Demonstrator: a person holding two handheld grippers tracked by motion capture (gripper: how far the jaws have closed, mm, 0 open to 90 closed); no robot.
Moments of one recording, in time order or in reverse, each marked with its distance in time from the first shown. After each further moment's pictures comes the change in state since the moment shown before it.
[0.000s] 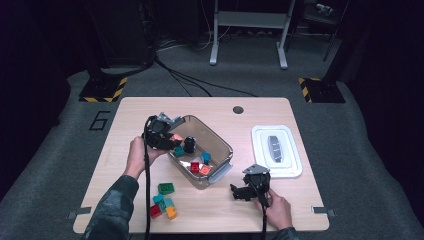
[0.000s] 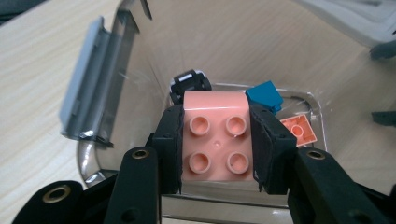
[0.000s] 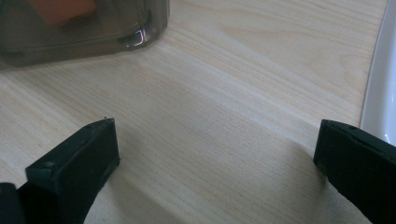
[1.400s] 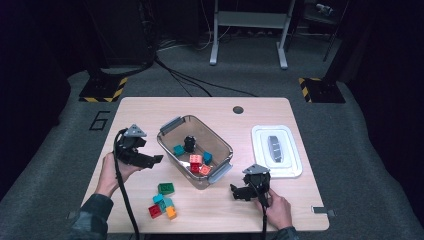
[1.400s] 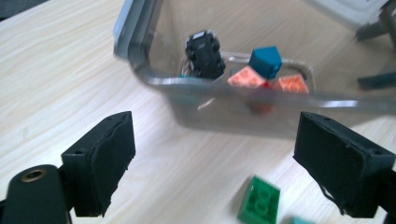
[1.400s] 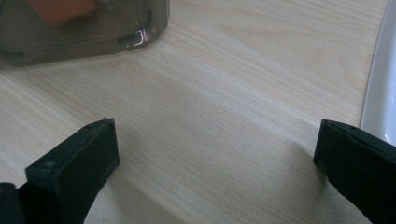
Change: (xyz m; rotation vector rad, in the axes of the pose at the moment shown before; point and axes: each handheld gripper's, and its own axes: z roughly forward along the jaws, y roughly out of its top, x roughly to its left) left arm 0.011 -0.067 -0.058 -0.070 0.011 -0.029; right arm 0.000 0.000 0.000 -0.001 0.001 -0.004
